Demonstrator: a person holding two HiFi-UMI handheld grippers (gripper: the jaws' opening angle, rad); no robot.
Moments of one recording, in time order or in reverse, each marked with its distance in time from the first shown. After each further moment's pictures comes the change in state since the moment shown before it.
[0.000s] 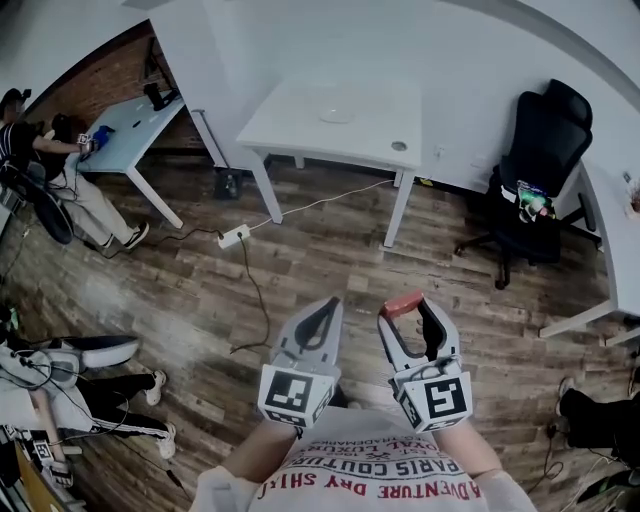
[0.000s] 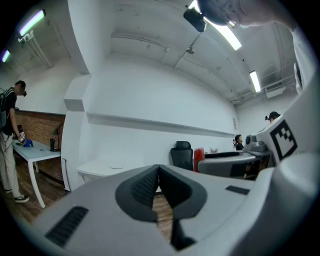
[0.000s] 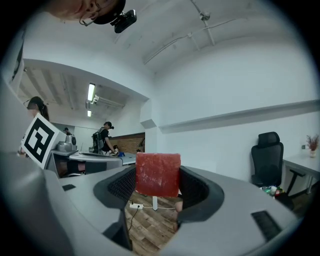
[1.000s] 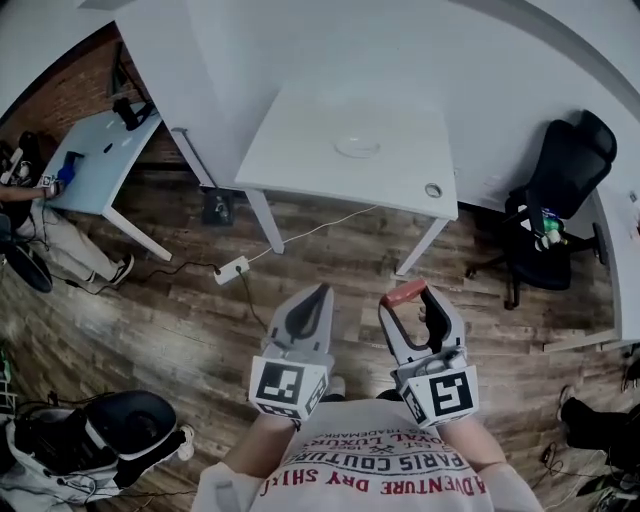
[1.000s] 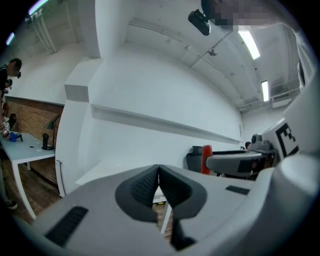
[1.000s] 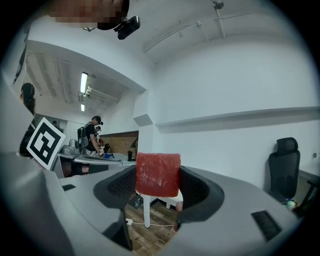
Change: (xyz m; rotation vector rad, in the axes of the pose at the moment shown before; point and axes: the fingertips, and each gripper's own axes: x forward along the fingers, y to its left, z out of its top) left arm 0.172 0.283 0.041 -0.072 -0.015 -0.027; right arm 0.313 -0.003 0.060 -0.044 0.001 -0.050
